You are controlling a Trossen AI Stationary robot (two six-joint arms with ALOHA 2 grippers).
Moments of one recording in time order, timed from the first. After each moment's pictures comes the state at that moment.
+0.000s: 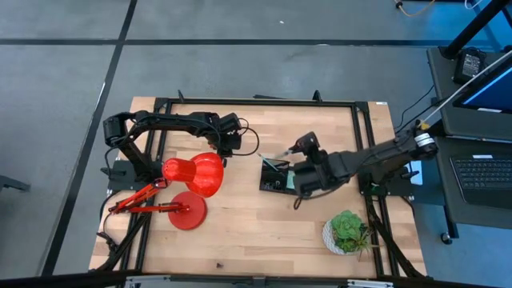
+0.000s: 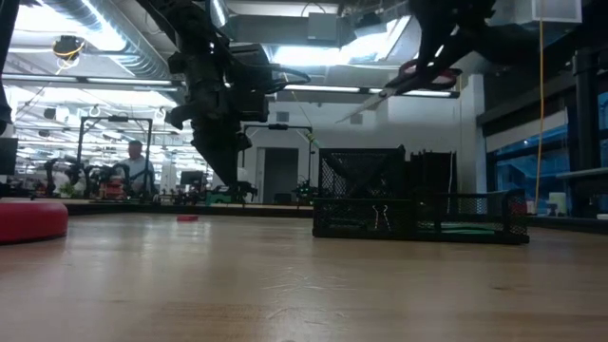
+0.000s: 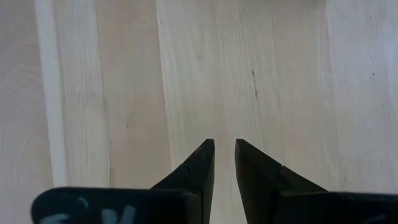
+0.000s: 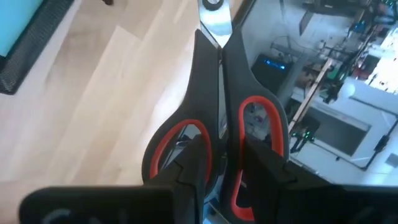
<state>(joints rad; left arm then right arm) 0.38 1.64 1.04 -0.65 0.20 0.40 0.29 1.57 1.37 -1.35 0.93 -0.32</state>
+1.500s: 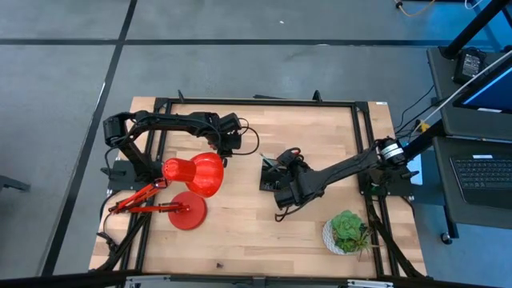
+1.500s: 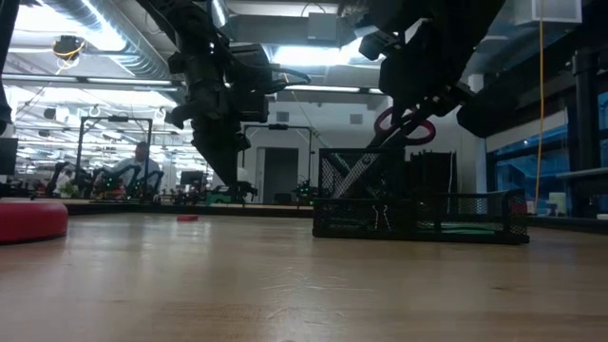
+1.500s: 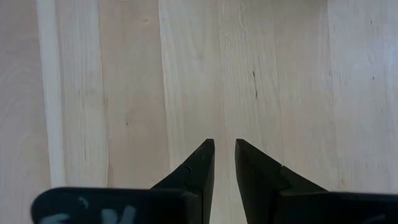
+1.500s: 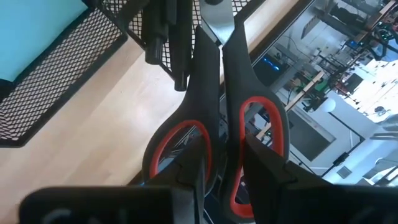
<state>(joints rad) 0.38 1.64 1.04 -0.65 0.20 0.38 0.31 1.88 1.37 -1.25 0.98 -0.40</state>
